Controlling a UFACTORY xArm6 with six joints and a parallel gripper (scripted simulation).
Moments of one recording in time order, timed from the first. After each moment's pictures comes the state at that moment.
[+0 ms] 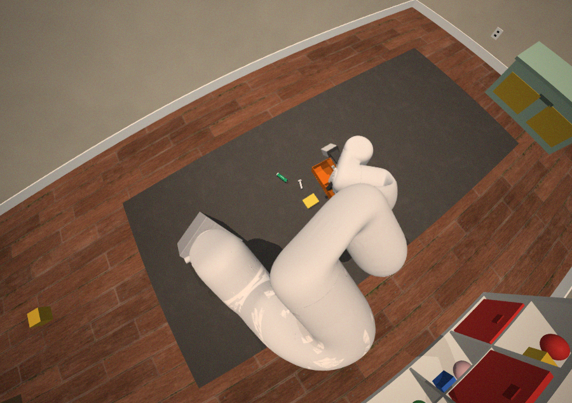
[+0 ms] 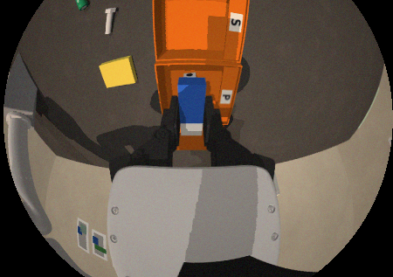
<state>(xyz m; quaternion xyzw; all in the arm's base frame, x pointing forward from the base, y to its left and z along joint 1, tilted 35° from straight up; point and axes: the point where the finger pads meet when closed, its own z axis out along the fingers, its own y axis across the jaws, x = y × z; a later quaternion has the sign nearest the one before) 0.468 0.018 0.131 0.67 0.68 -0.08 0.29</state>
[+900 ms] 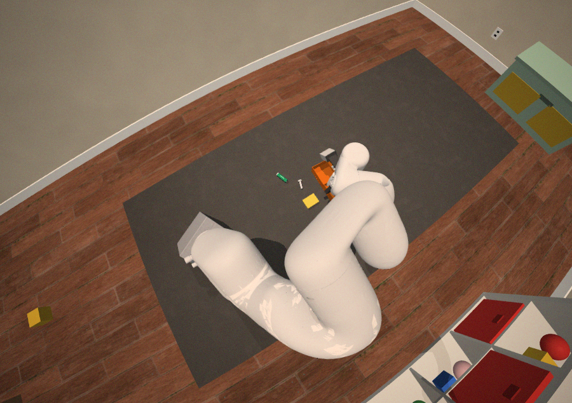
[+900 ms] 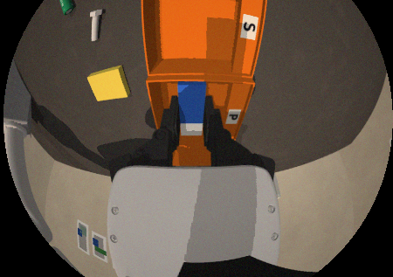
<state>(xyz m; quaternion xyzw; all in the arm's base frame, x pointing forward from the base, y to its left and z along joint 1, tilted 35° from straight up) 0.476 0.002 0.104 0.67 0.68 -0.08 0.29</state>
